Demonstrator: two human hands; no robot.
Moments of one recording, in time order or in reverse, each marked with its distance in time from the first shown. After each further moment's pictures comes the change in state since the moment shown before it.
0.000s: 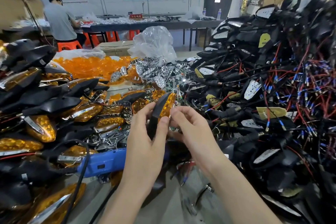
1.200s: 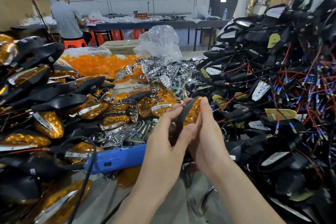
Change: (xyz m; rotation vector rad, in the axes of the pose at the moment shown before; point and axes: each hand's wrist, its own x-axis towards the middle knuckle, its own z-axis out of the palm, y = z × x) left_hand -0.010 0.009 0.011 -0.110 -0.159 0.030; right_hand -0.003 -0.003 0.005 0.382 -0.028 0.047
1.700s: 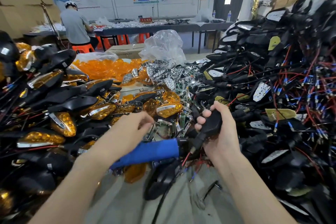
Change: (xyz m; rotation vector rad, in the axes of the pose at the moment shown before) left_hand 0.052 -0.016 -0.093 0.780 -0.367 -0.211; right_hand 0.003 -0.016 -0.016 0.218 0.197 -0.030
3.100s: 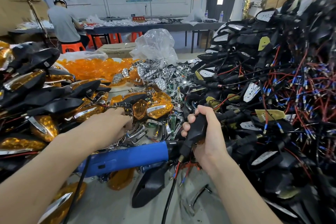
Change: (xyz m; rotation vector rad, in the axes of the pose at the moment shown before) left_hand 0.036 -0.027 -0.014 0.667 -0.176 0.122; right_hand 0.002 0.003 -0.001 -0.076 -0.044 0.066
